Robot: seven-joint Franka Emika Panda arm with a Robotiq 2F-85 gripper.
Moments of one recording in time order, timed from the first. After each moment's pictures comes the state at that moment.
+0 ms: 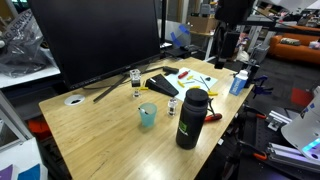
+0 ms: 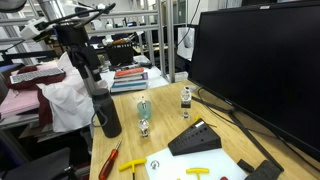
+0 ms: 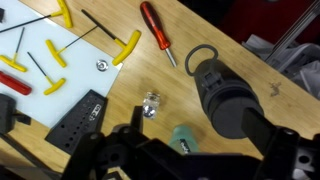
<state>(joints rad) 0.22 -0.46 0.23 -2.50 -0.01 2.07 0.01</state>
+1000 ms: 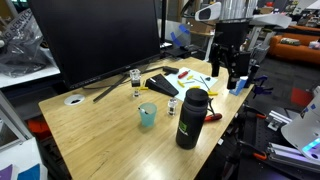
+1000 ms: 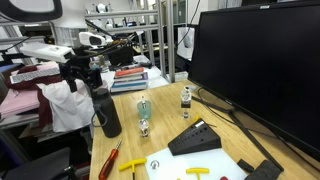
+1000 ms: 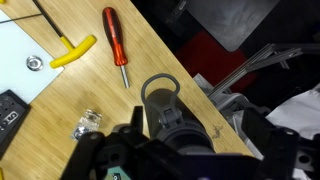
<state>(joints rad) 0.31 -0.38 0.13 -2.55 0.16 2.07 -0.38</state>
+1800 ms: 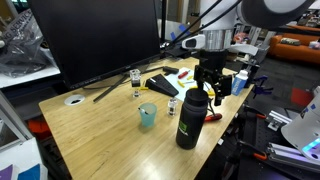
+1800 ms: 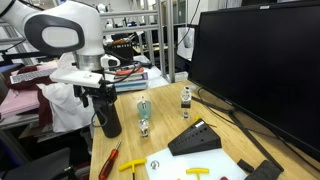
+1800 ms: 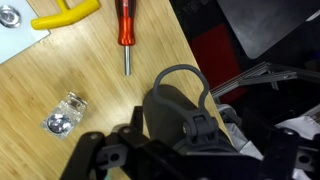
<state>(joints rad) 0.31 -0.18 0.11 -2.57 0.19 2.28 -0.66</state>
